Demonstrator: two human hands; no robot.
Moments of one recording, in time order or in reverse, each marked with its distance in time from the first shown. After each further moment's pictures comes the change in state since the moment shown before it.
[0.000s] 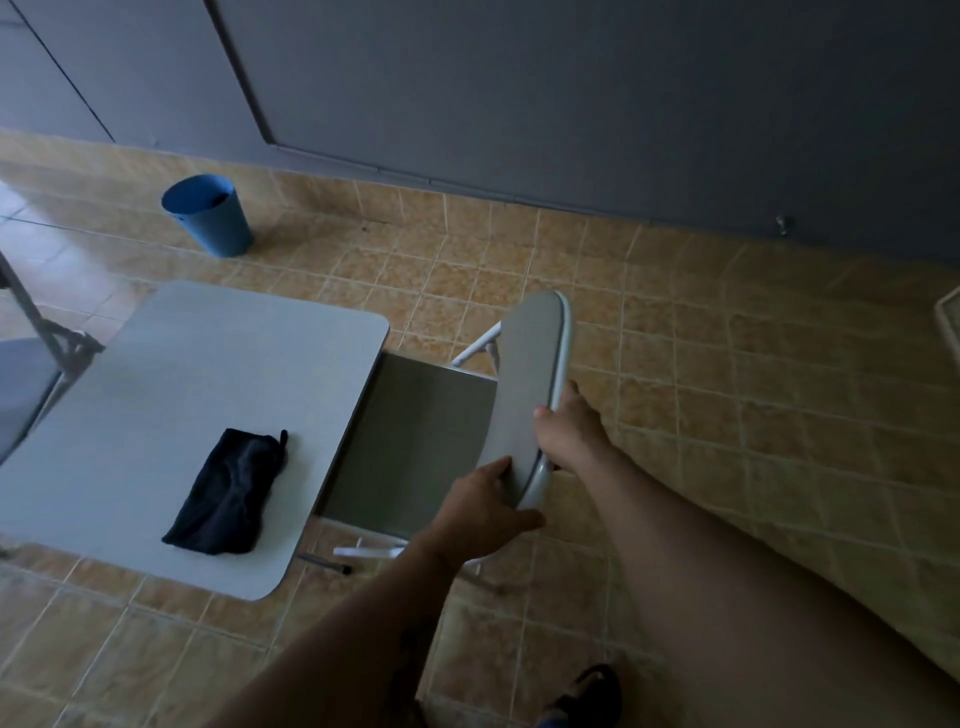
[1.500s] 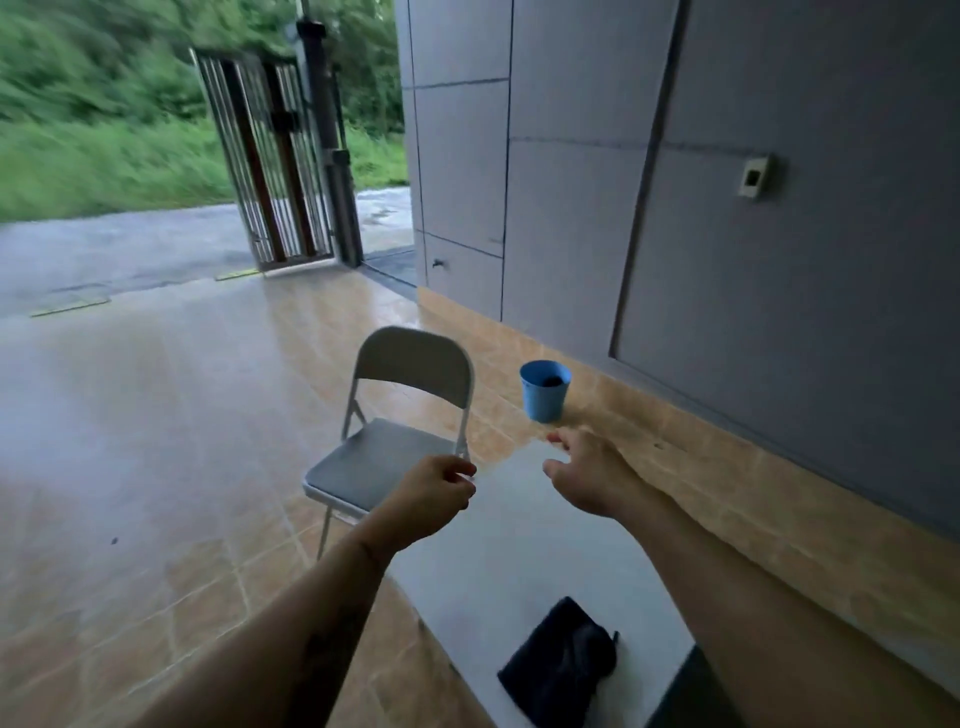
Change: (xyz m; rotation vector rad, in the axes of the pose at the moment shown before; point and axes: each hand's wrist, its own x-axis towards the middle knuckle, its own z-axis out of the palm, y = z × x) left_hand -0.263 -0.234 -0.427 -0.398 0.729 -0.185; right_hand -0.239 -0.367 0.246 -0.432 -0.417 -0.955
